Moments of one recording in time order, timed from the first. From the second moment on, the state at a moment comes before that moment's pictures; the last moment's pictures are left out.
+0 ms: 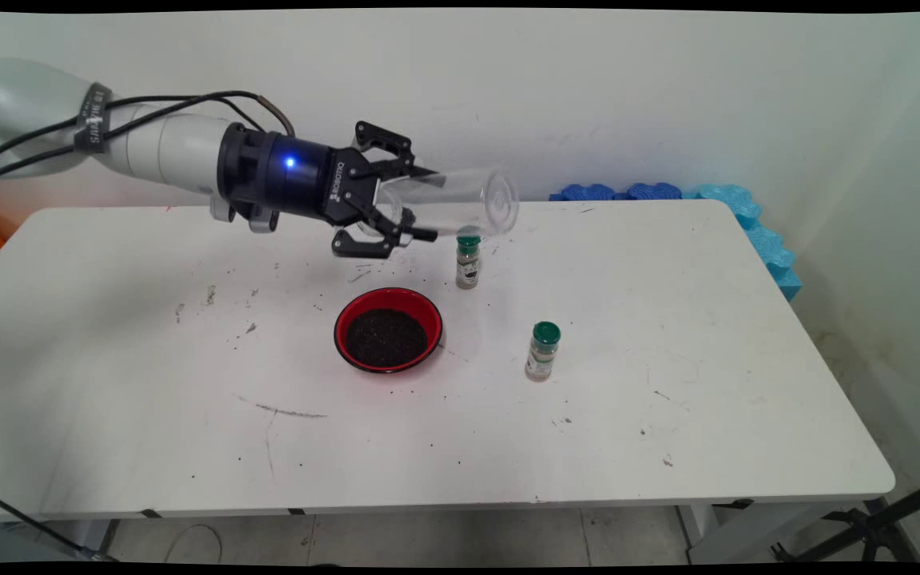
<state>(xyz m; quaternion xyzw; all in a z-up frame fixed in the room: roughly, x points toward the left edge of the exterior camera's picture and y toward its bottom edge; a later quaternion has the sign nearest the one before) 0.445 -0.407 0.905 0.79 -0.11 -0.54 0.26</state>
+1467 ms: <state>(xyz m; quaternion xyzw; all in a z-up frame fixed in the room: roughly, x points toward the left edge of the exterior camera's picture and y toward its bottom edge) 0.427 -0.409 0.935 0.64 -0.56 -0.32 0.41</state>
